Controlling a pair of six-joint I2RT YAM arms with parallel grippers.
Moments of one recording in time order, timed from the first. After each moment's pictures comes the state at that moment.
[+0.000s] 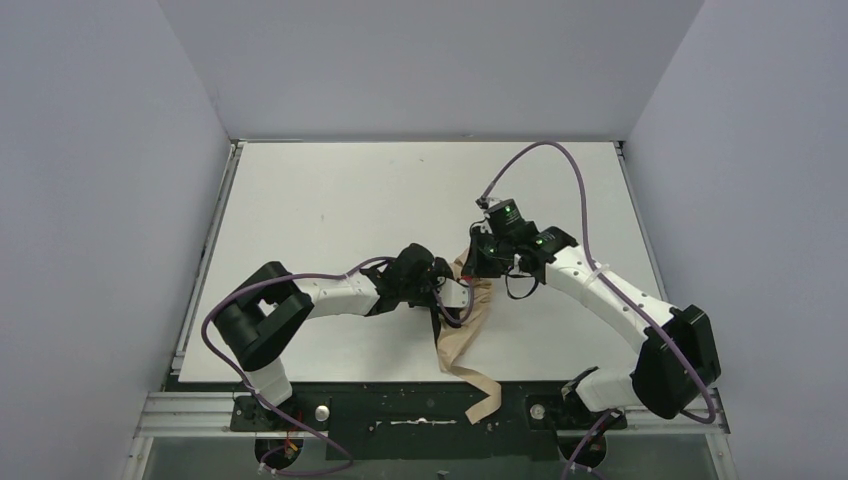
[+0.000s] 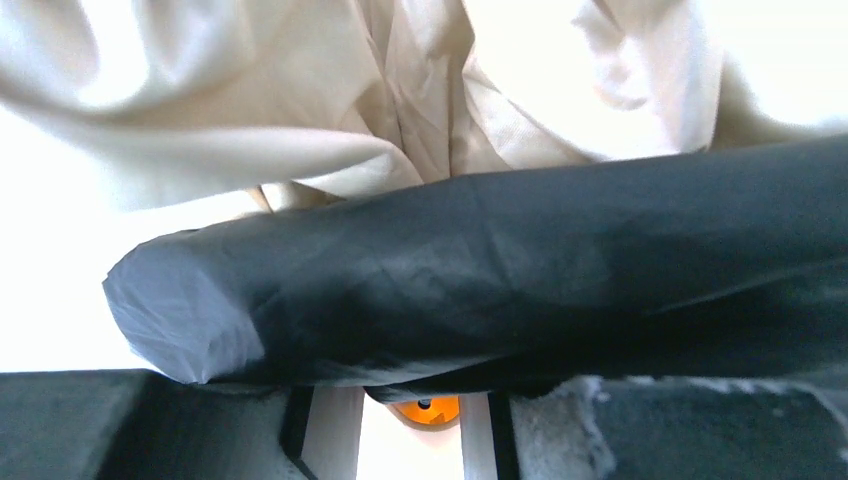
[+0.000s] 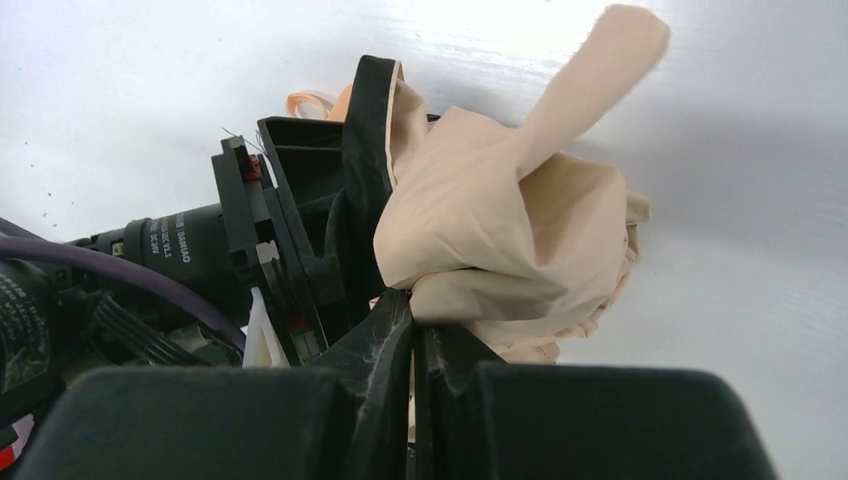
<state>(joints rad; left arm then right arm) -0.89 1.74 0.87 0.08 0.16 0.80 0.60 1.36 1.04 -0.61 -0.14 0.54</state>
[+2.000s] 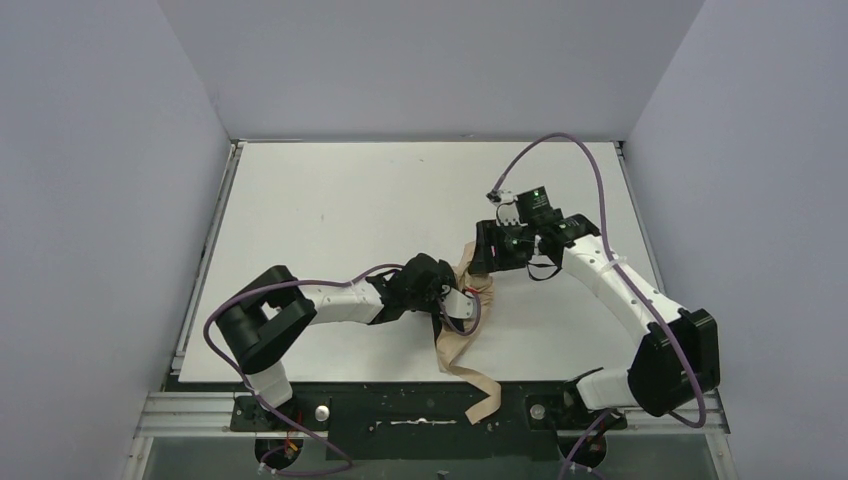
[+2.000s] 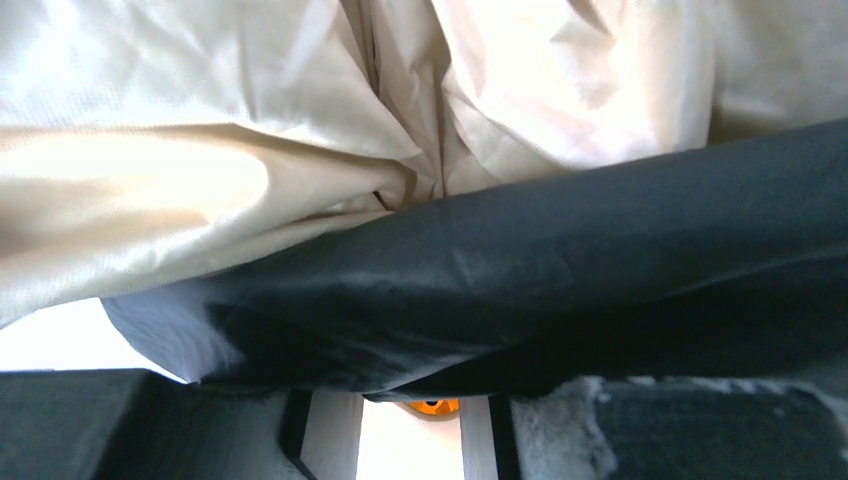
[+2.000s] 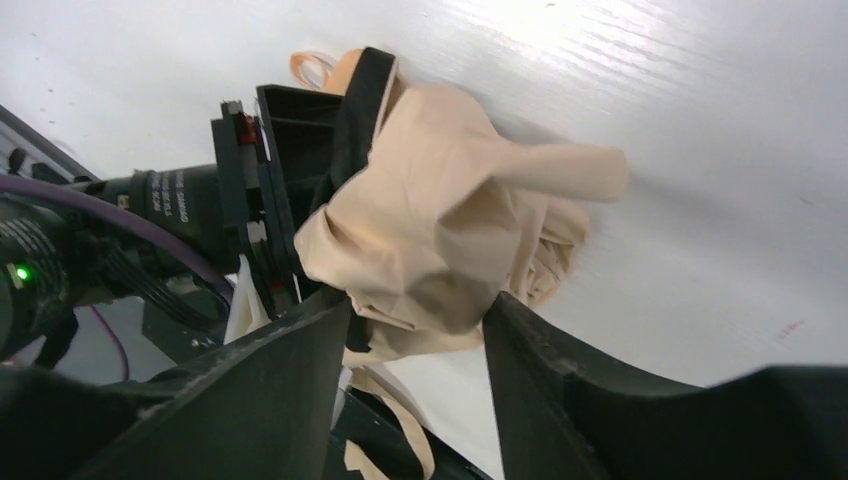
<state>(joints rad) -0.95 1.74 0.85 0.10 0.03 0.85 0.40 1.35 1.08 -0.72 -0.39 0.23</state>
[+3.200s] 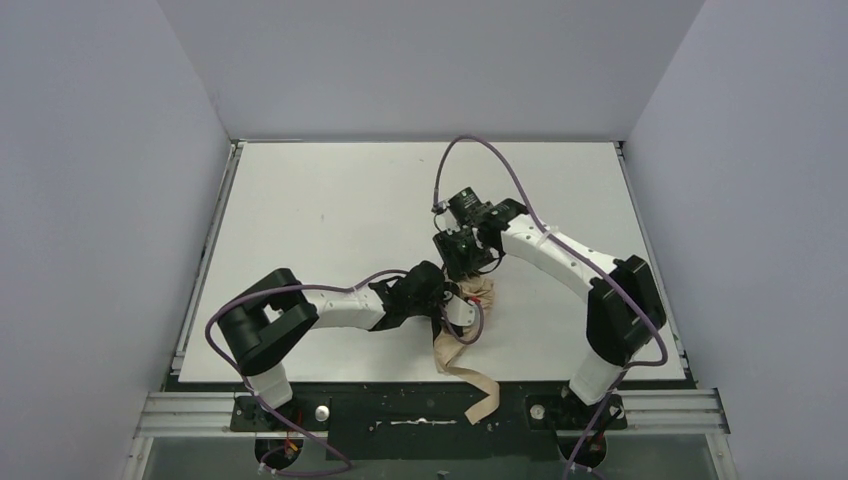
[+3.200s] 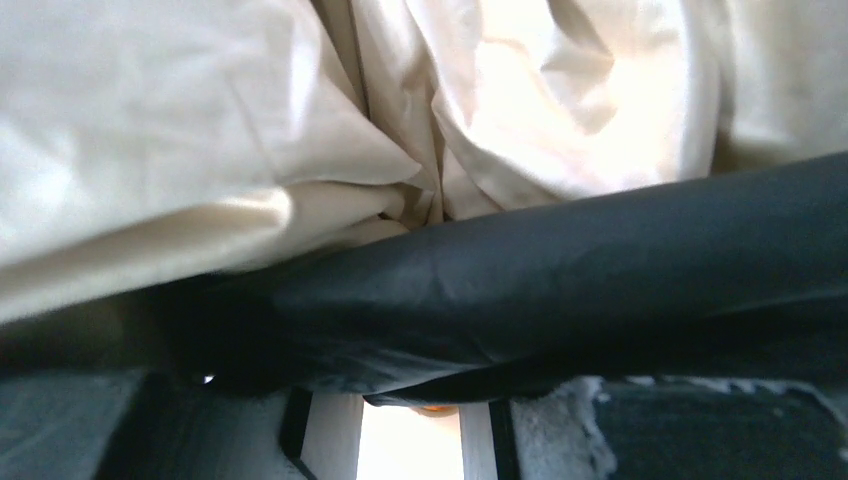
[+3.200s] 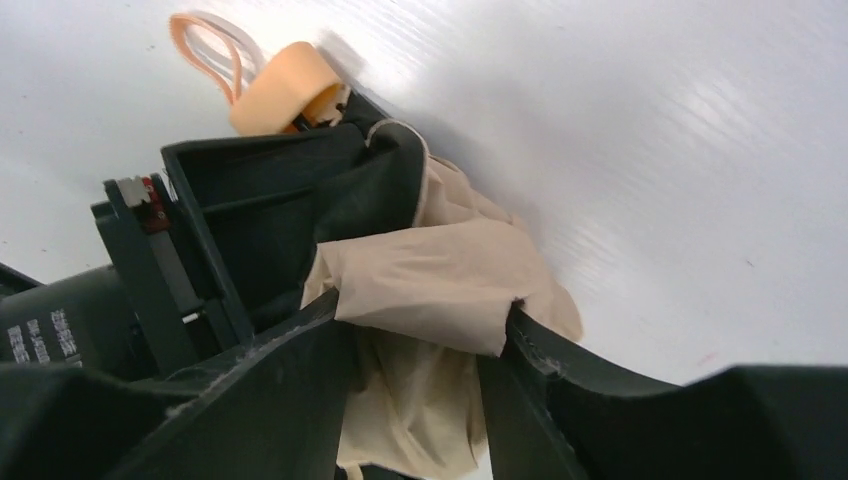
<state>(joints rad) -0.99 1.74 0.83 0.13 -0.06 0.89 0.66 1.71 1.35 -0.83 -0.10 0.14</state>
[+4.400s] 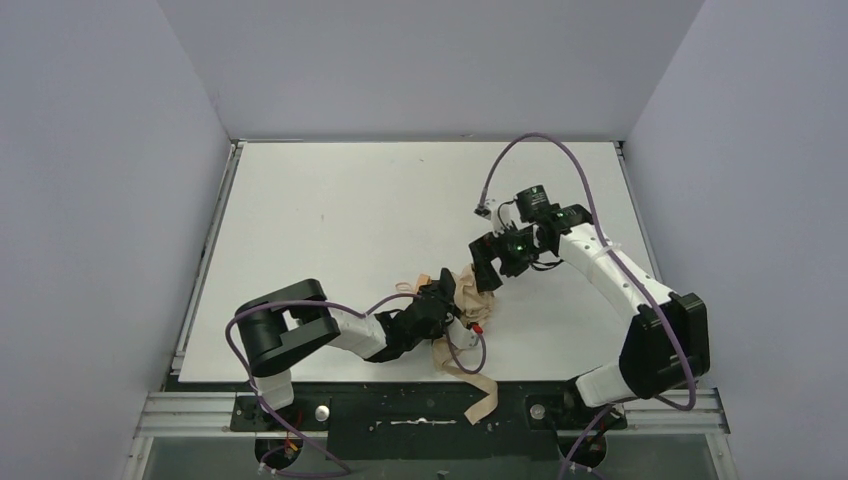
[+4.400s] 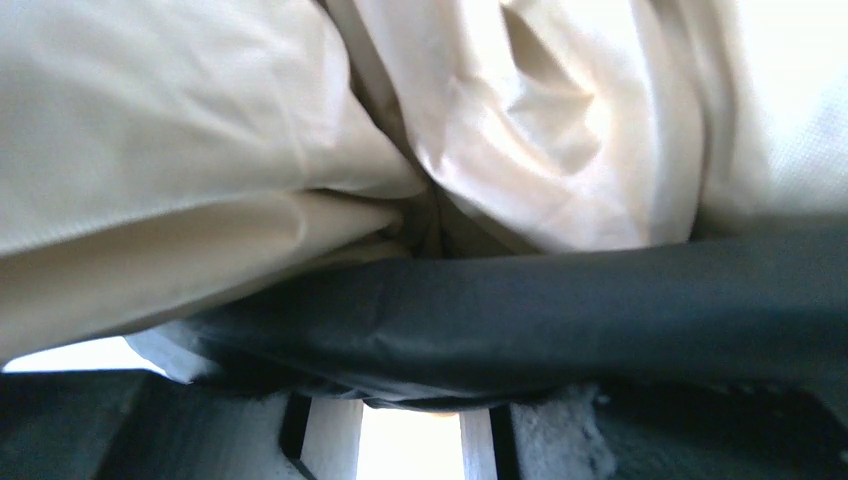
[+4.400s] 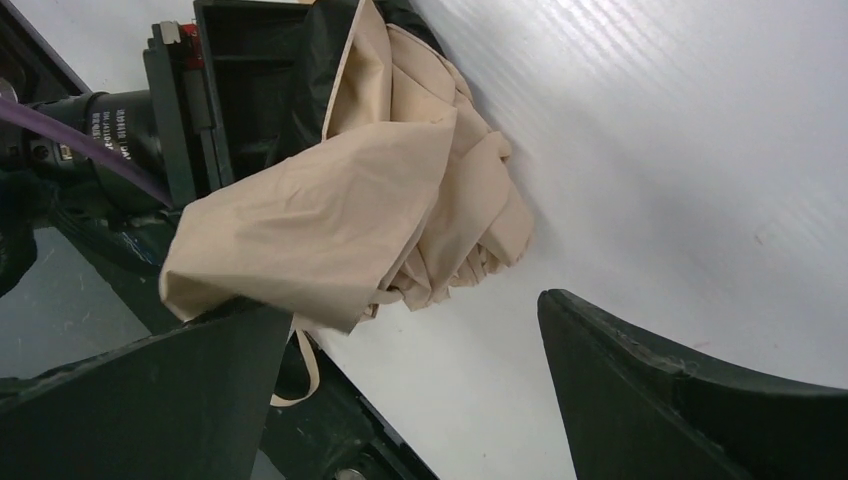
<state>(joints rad) -1.14 1.80 0.64 0.58 -0.40 1.09 0.36 1.42 1.14 -0.87 -0.51 -0.20</state>
